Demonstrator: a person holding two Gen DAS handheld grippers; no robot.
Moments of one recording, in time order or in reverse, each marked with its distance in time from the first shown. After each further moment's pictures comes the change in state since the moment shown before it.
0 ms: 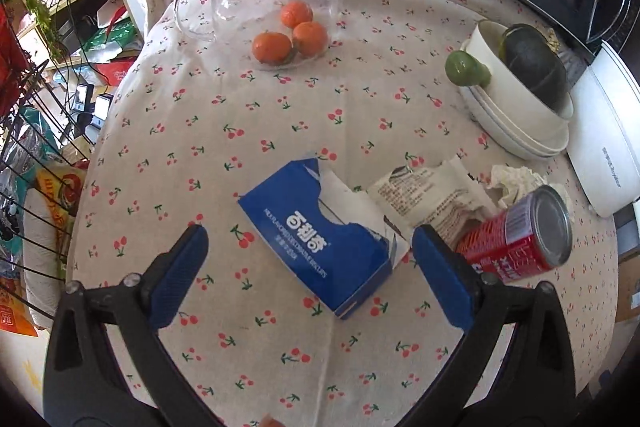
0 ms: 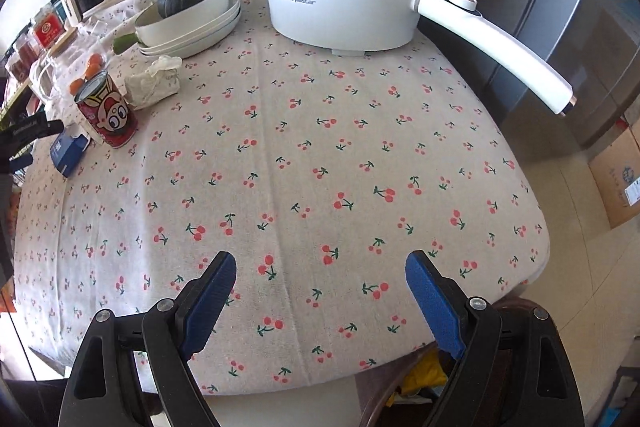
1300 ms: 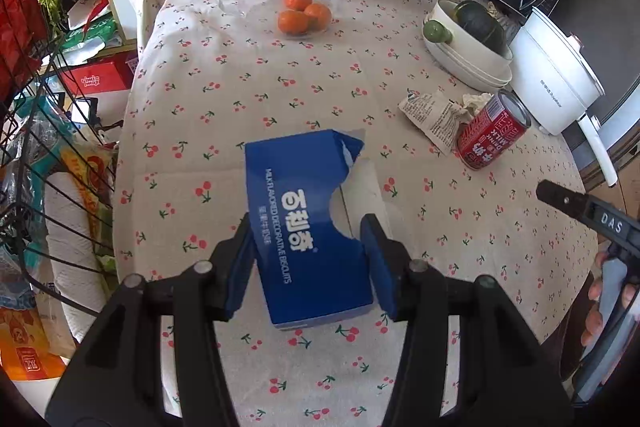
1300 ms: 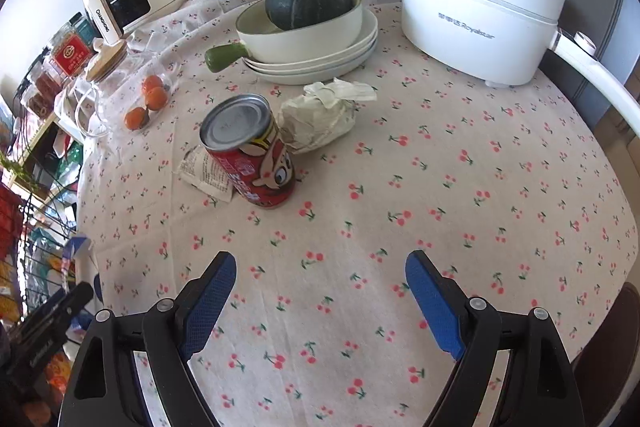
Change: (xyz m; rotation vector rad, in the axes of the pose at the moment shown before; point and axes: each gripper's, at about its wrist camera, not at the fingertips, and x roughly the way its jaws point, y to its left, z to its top) left arm -0.049 0.109 -0.048 0.173 0.034 -0.239; right arm 0.015 0.186 0.071 0.122 -0.035 0.125
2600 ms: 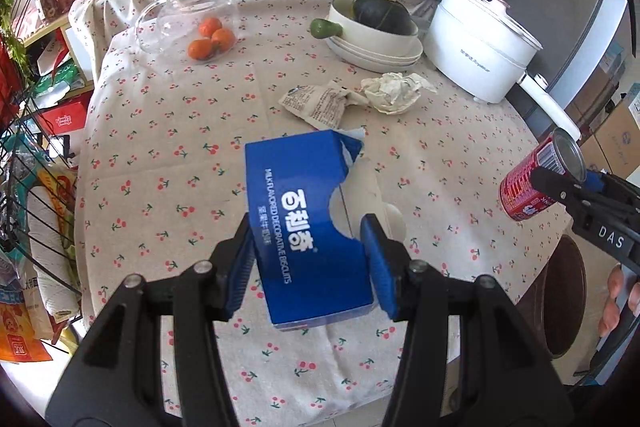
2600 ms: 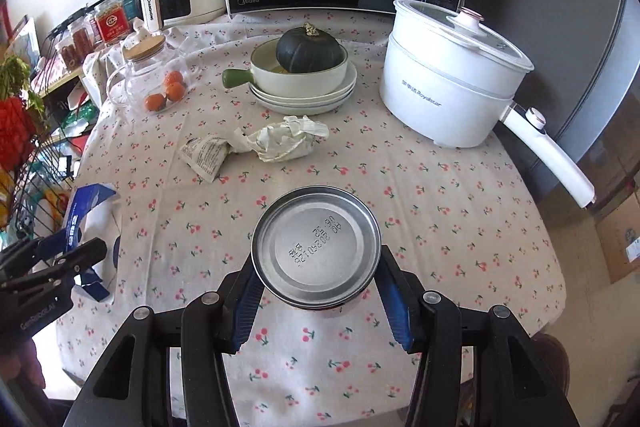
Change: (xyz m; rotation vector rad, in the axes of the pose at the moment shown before) left arm -0.045 -0.103 -0.038 0.144 -0.059 -0.072; right arm -0.097 -0.055 -0.036 -0.250 -0.126 -0.083
